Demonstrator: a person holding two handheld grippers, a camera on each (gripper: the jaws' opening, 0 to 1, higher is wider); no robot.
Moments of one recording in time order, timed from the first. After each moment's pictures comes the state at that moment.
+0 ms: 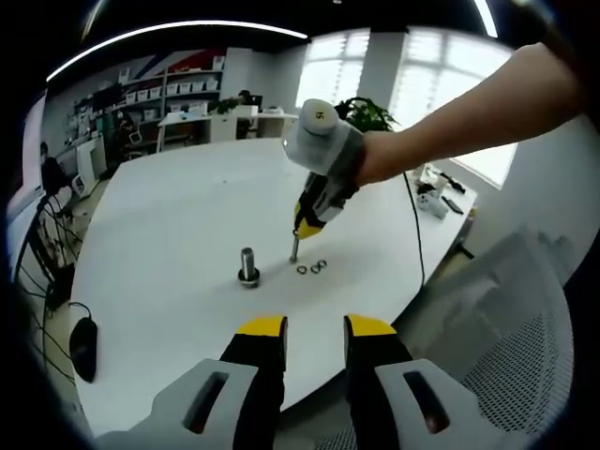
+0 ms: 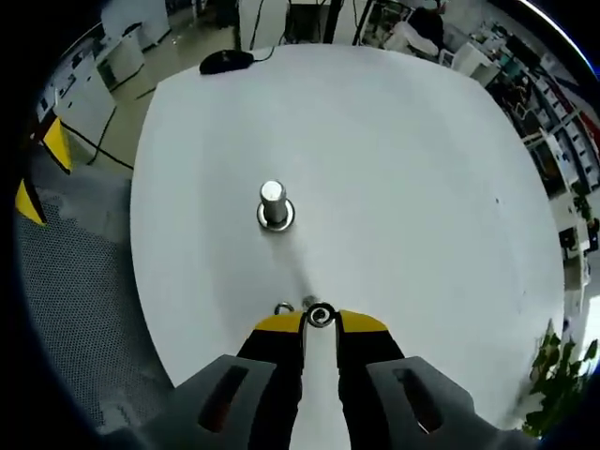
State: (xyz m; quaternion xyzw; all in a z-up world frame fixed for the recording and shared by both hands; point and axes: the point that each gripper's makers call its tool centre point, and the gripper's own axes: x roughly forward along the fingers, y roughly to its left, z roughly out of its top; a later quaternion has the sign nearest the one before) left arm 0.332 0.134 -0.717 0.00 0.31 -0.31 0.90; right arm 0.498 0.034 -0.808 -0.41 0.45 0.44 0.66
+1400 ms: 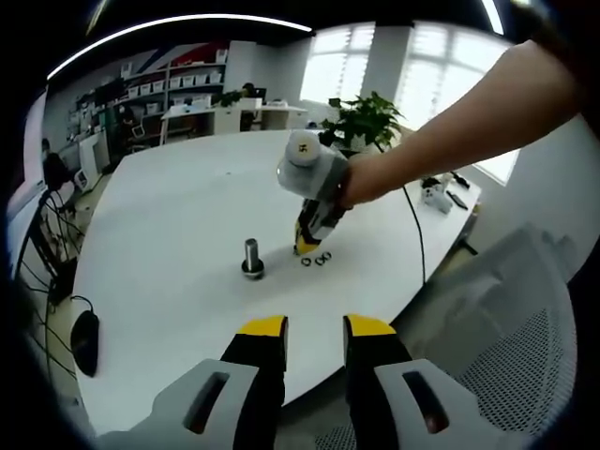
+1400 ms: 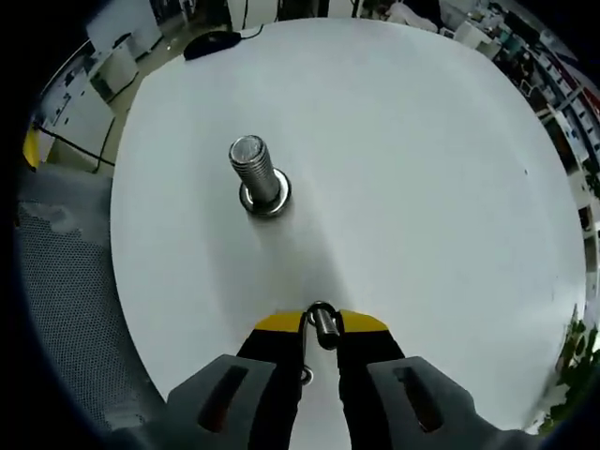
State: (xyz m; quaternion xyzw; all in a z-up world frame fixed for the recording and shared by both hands) left arm 0.331 0.137 -0.724 0.01 0.33 -0.30 0.89; right arm 0.498 0.033 -0.861 -0.38 0.49 0.44 0.65
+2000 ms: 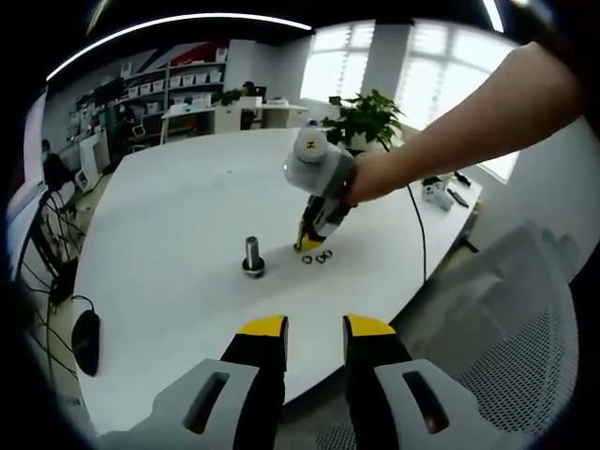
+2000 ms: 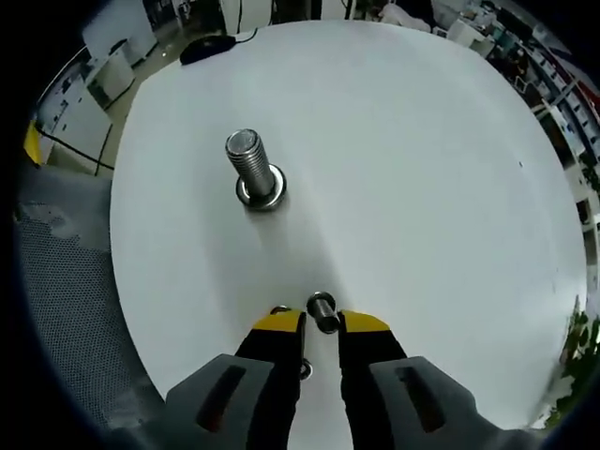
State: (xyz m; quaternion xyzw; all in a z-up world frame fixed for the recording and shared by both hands) left arm 0.330 0.138 -0.725 0.01 0.33 -0.30 0.89; right arm 0.495 0.024 -0.855 -0.36 0.48 0.43 0.67
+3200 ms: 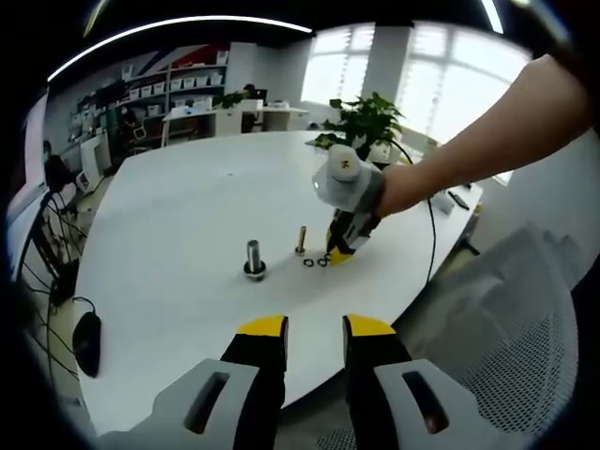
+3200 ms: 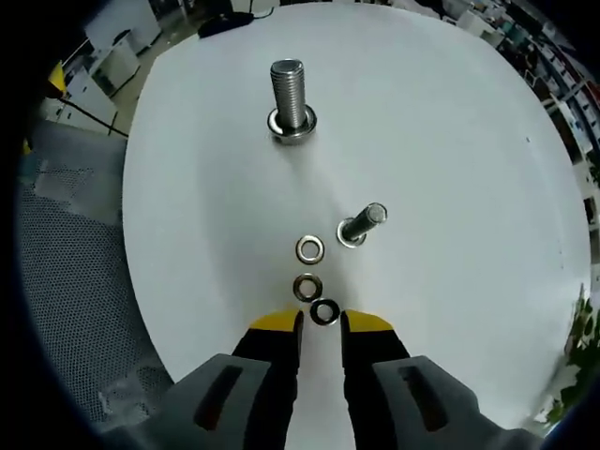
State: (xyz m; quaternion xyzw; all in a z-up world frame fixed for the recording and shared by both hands) left arm 0.332 0.138 -0.722 0.01 0.33 -0.30 0.90; right arm 0.465 -0.011 -0.868 -0.38 0.51 0.43 0.64
